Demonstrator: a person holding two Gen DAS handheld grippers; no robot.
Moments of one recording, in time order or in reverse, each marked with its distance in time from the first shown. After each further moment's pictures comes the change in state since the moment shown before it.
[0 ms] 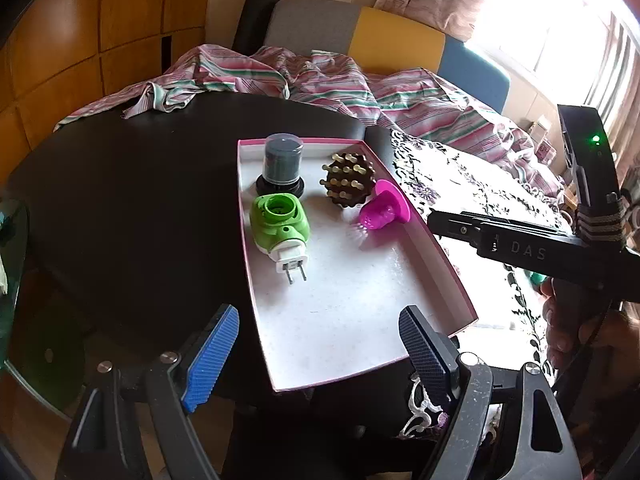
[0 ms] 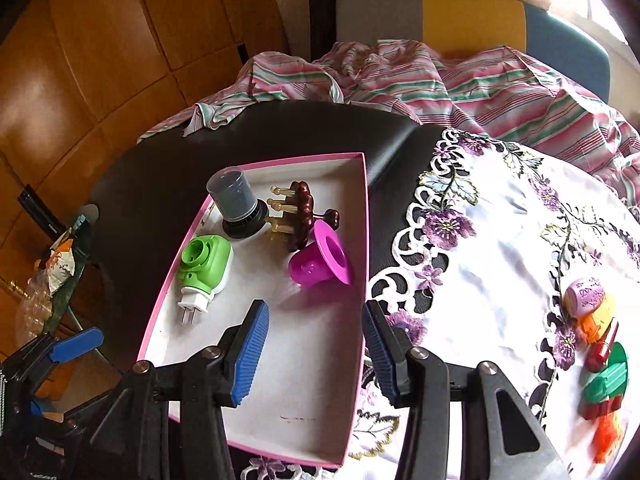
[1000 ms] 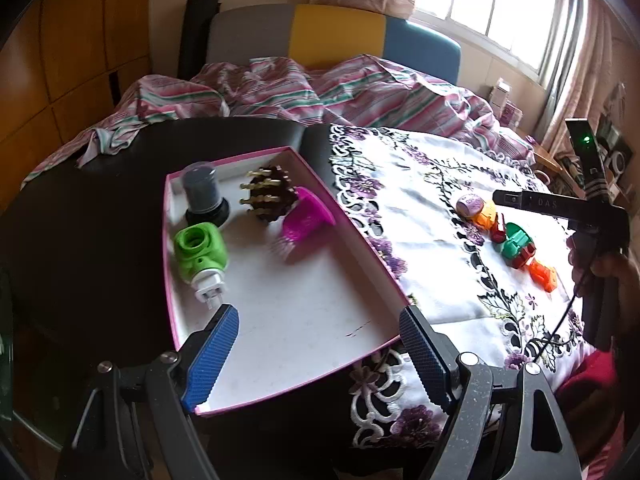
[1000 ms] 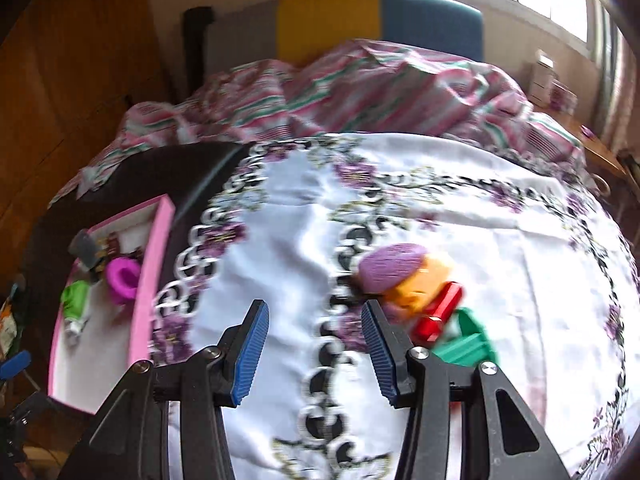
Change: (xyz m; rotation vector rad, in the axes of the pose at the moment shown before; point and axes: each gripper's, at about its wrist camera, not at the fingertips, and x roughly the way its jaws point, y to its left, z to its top) left arm 0.005 -0.071 0.010 0.185 0.003 -0.050; right arm -0.071 -0.178 -0.027 0.271 -0.070 -0.309
